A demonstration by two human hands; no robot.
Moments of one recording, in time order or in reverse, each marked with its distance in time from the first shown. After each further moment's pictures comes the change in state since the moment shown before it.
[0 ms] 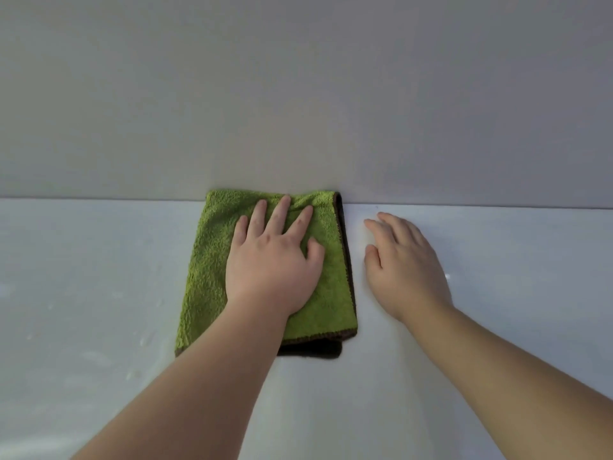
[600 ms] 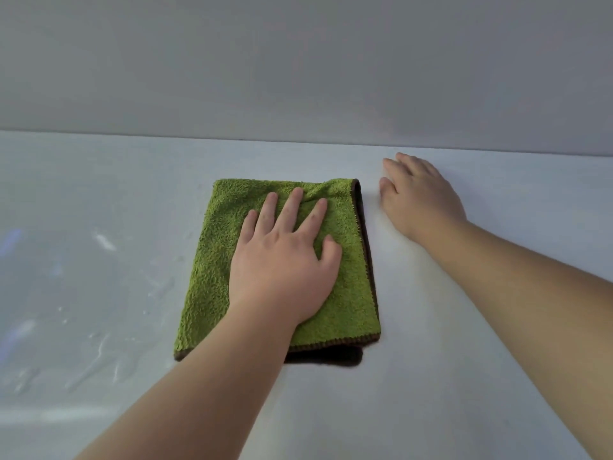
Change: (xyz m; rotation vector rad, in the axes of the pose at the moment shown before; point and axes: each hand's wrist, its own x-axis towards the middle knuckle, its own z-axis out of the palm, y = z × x) left_hand -0.123 0.003 -0.008 0.004 -0.008 -0.032; right_hand -0.004 0.001 0.002 0.026 -0.018 -0.019
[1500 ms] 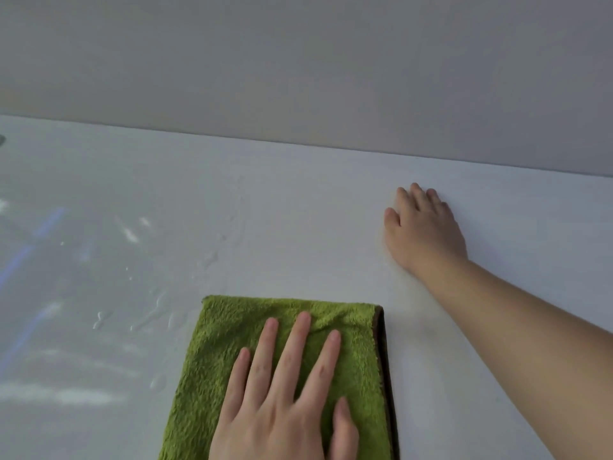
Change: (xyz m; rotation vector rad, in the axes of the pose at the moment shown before) left_hand -0.185 0.013 -0.010 -0.012 0.064 0.003; right_hand -0.050 -0.033 -0.007 -0.042 -0.152 0.069
